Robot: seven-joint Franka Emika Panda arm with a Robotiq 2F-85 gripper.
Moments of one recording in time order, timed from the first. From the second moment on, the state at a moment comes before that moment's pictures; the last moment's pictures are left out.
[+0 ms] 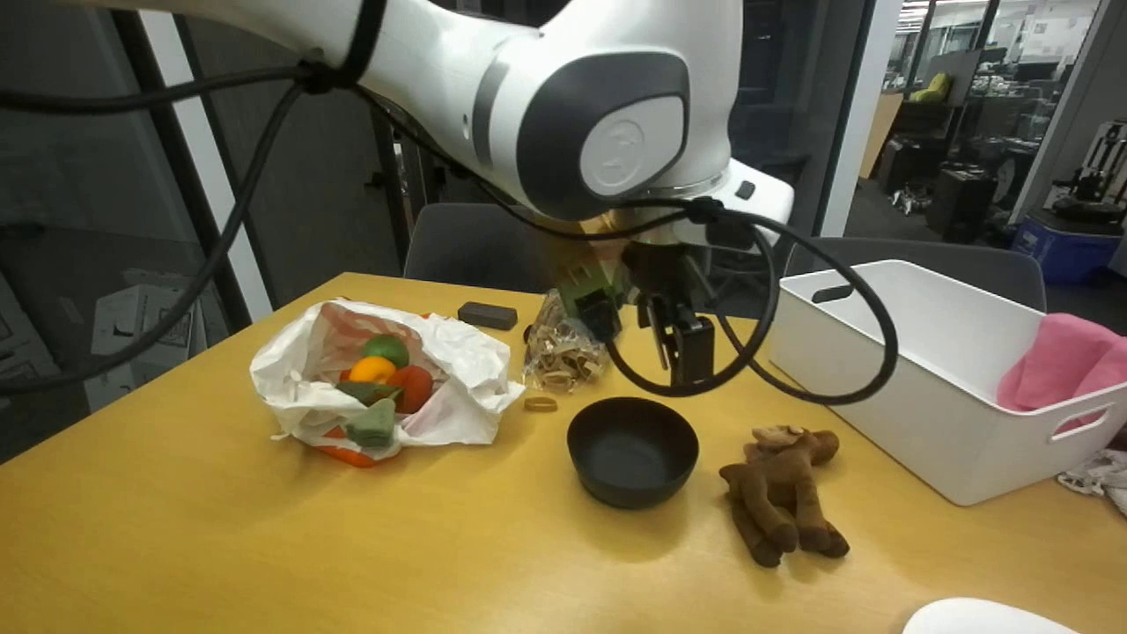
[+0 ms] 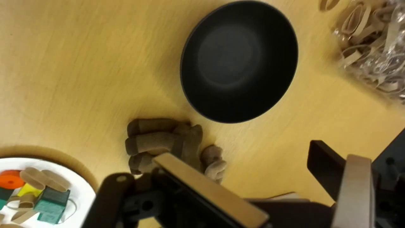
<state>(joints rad) -0.27 -0.08 -0.25 -2.14 0.12 2.34 0.40</state>
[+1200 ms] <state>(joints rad) -0.35 0.36 -0.30 -1.89 0.38 2.40 0.48</state>
